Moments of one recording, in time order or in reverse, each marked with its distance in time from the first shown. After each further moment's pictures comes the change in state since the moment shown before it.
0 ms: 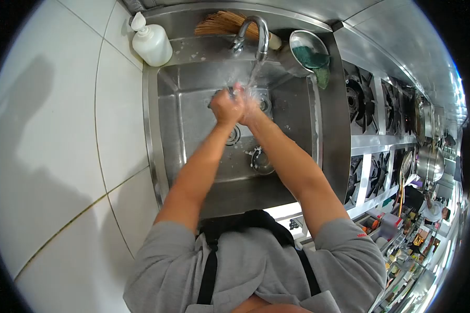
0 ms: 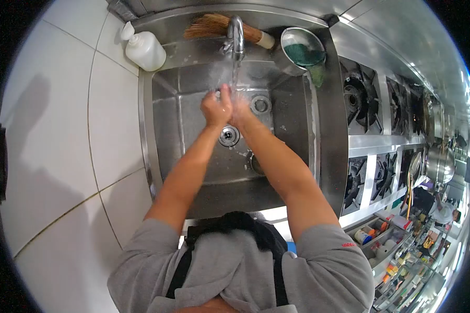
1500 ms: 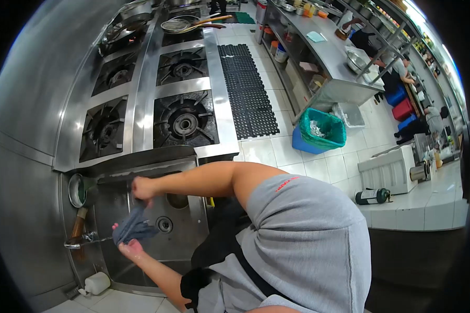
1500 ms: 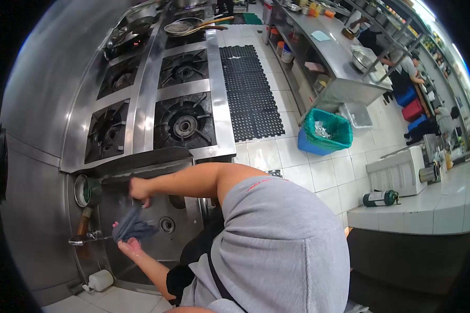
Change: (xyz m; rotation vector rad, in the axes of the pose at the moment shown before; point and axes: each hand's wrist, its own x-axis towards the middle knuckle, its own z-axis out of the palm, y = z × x) left_hand -0.042 0.057 -0.055 -1.087 -1.069 -0.815; right_hand -0.278 -0.062 -0.137 -0.764 0.316 -0.453
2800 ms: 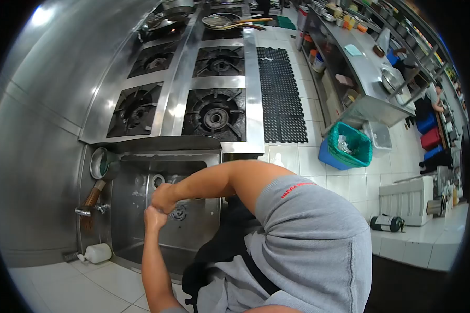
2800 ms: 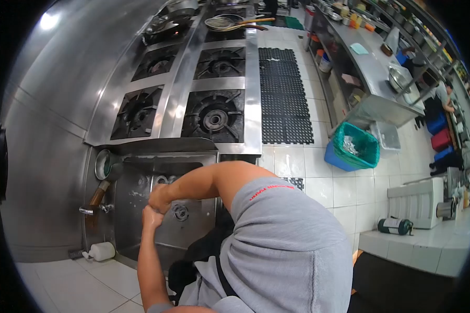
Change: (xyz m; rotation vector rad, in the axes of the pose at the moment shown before) left_hand -0.035 -0.016 0.066 1.790 -0.513 0.134; right_hand -0.040 -0.026 0.058 -1.062 -0.253 -0.452
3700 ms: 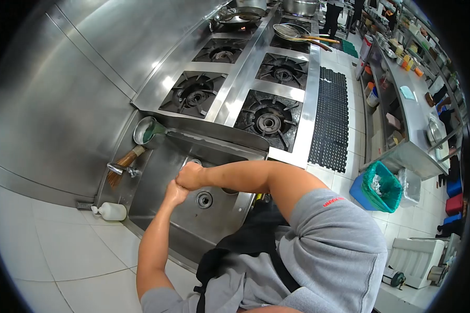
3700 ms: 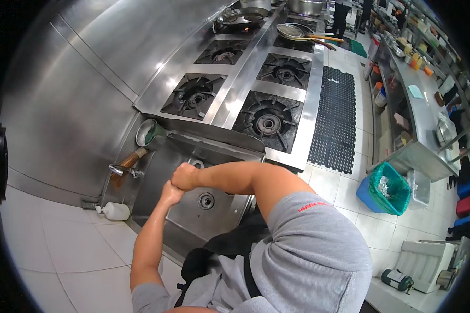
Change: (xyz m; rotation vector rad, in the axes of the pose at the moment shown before) left_hand 0.000 0.013 -0.040 0.186 0.048 -0.055; right_hand 0.029 -0.010 -0.020 -0.261 0.179 -0.135
